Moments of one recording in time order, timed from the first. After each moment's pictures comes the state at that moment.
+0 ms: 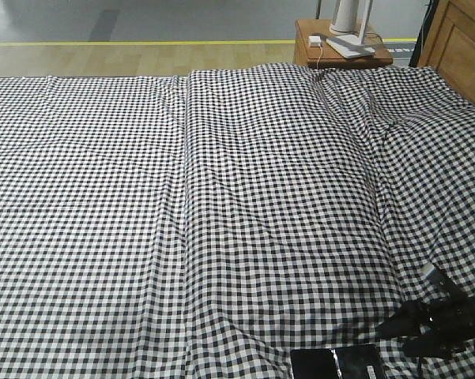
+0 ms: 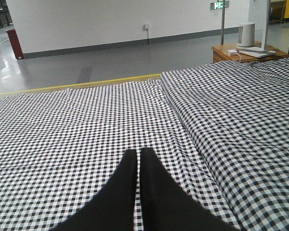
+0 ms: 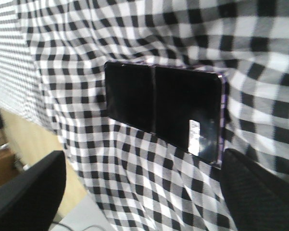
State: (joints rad) left arm -0.01 -0.01 0.03 0.06 0.19 0.04; right arm -0.50 2.52 -1.13 0.92 0.97 -1.22
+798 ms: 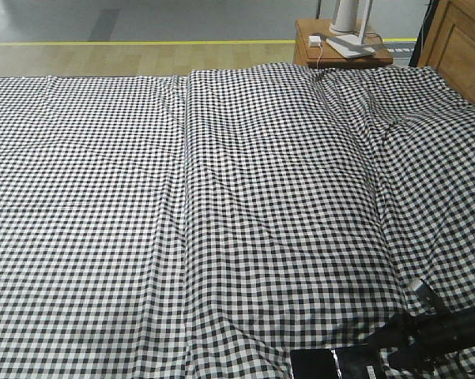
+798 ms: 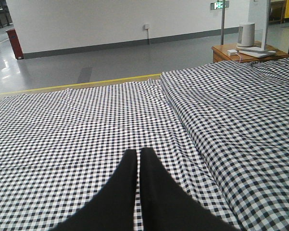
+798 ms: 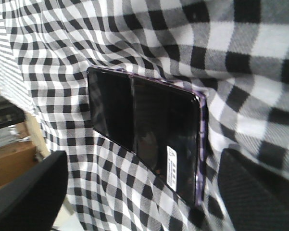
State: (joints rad) left arm -0.01 -0.01 0.03 0.06 0.19 0.04; right arm -0.50 2.73 -1.27 0.97 1.01 -1.27
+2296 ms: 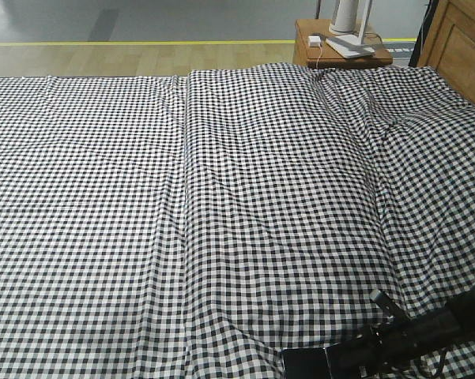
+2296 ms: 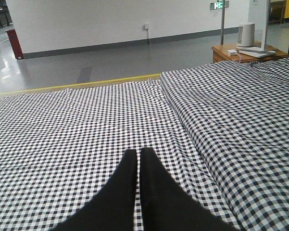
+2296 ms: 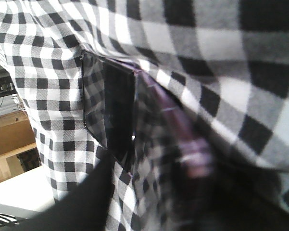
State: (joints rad) left arm -0.01 -0.01 0.03 0.06 0.19 0.04; right arm -0.34 2.83 -1.31 1.05 1.00 -1.32
